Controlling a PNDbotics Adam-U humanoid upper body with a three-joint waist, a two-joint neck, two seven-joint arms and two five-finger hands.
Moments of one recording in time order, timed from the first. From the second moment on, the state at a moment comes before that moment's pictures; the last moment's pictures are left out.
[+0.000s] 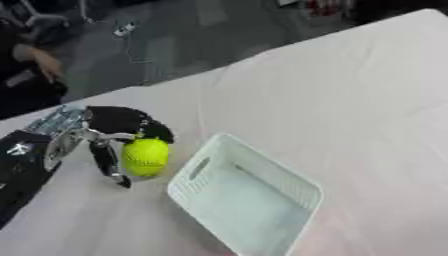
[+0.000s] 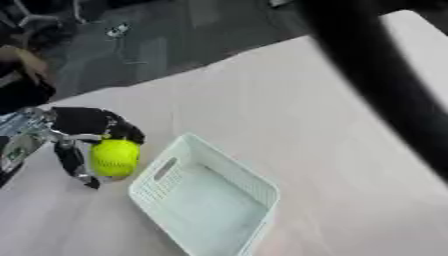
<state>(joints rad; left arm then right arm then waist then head) -0.60 0.88 -0.24 -1.10 -0.82 -0.91 -0.12 -0.47 -0.65 -0.27 -1.99 -1.00 -0.83 -0.19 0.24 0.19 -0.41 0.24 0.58</state>
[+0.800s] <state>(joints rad) -0.51 0.97 -0.23 -1.27 -0.63 -0.91 0.08 -0.46 -0.65 -0.27 -1.99 -1.00 -0.85 -0.18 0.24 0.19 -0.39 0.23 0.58</state>
